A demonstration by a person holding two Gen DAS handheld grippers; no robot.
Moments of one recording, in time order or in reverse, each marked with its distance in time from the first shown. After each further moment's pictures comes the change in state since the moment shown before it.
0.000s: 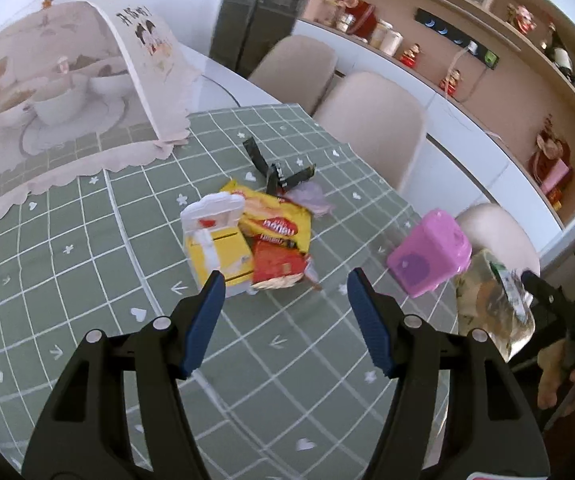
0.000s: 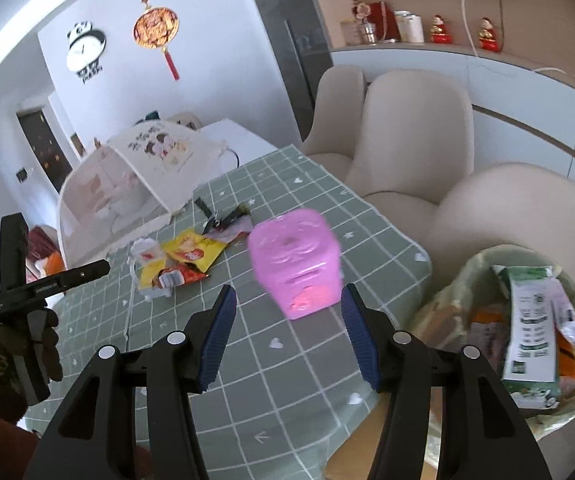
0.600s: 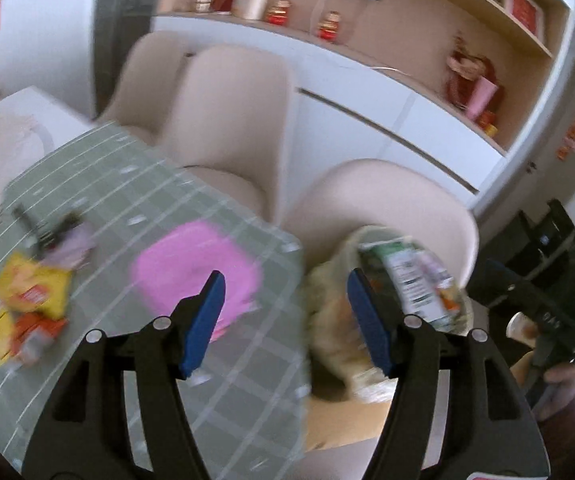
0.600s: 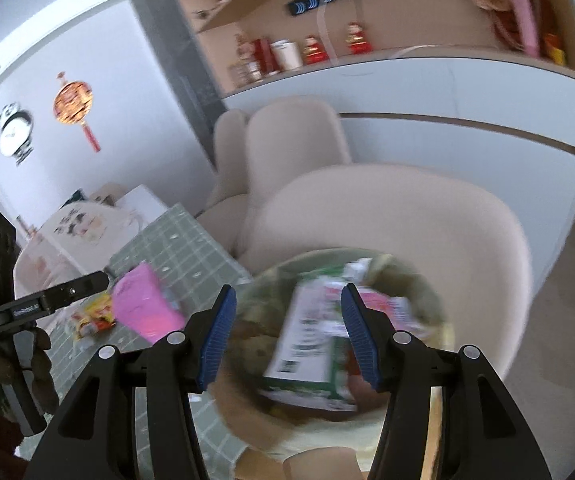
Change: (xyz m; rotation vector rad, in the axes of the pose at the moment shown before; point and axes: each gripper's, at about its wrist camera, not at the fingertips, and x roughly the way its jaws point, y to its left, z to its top) left arm 0.068 -0.232 0.024 0.241 0.063 -0.164; right arm -0.083 -0.171 -0.020 0.230 -0.145 -0.133
